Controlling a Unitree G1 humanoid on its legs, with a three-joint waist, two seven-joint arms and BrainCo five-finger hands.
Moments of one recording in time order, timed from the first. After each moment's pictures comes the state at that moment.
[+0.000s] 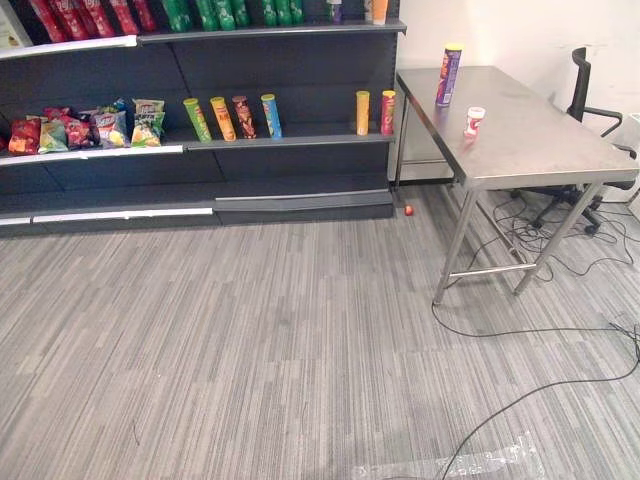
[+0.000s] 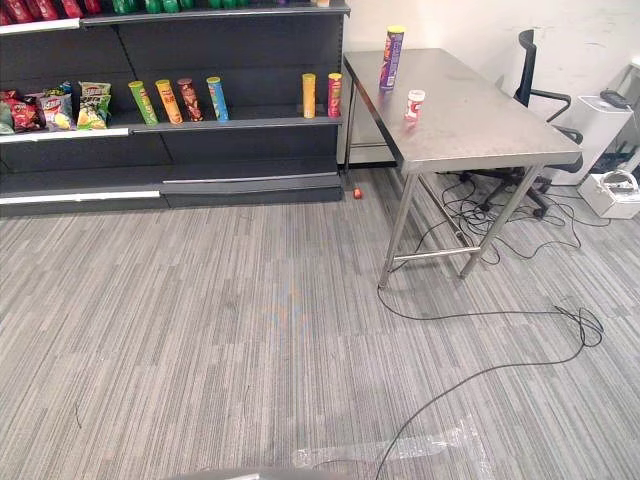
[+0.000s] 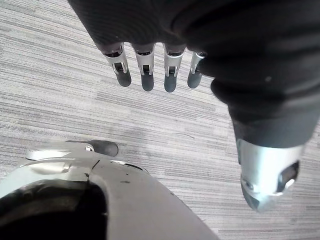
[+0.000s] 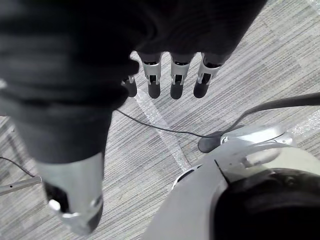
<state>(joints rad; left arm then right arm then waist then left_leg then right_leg) 0.19 0.12 0.09 1.19 -0.16 -0.12 0.02 0.19 -0.10 -0.26 1.19 0.28 -0.08 0.05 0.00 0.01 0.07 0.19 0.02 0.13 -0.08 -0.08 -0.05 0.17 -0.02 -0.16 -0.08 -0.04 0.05</state>
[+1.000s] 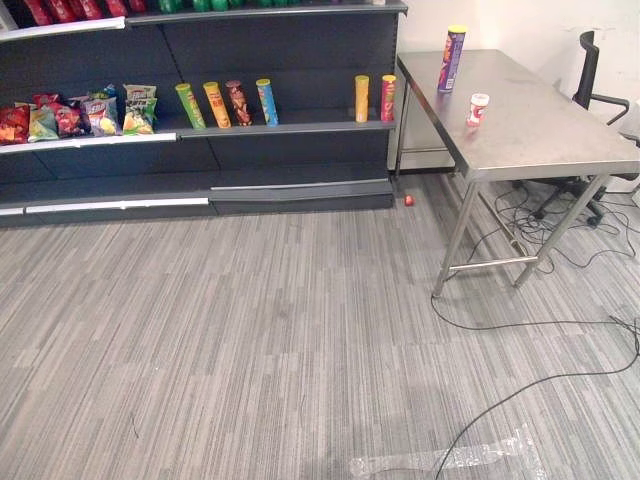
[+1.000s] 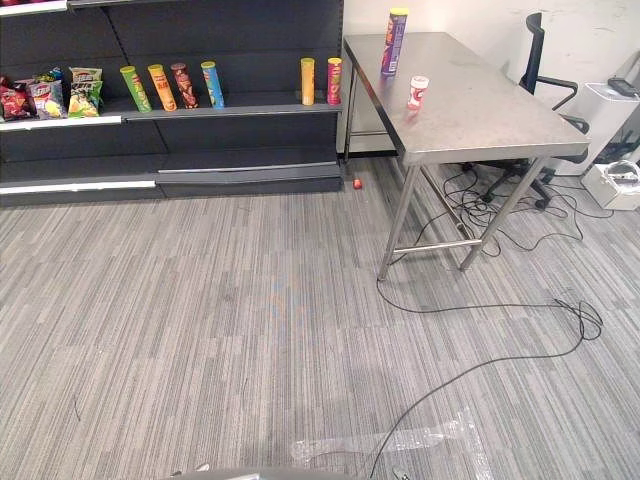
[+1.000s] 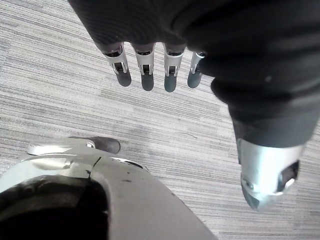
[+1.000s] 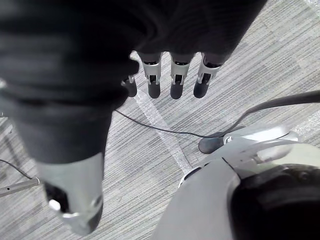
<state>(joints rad) 0.18 0.12 0.09 1.19 -0.19 -0.13 0.01 0.17 -0.10 -0.27 1.20 0.28 -0.08 0.05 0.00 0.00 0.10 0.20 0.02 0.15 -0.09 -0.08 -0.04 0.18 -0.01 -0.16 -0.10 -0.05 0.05</state>
